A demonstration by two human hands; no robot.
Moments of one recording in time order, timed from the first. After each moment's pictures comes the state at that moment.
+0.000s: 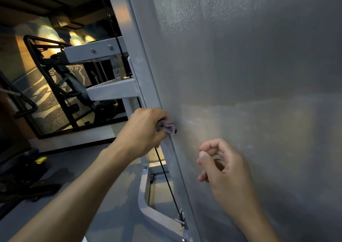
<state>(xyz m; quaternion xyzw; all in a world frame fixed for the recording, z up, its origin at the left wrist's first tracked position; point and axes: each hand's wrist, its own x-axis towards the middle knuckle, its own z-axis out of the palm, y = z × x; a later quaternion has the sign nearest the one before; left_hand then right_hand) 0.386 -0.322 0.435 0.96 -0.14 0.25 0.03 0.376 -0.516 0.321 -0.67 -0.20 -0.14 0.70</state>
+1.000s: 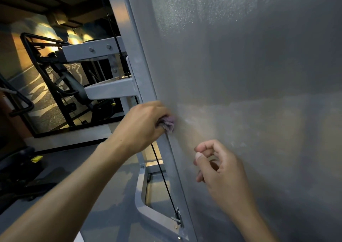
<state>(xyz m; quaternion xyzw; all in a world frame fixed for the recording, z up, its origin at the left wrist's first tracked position) 0.386 -0.325 0.441 0.94 -0.17 0.29 -0.03 0.375 -0.520 0.318 -0.69 -0.19 -0.13 0.68</state>
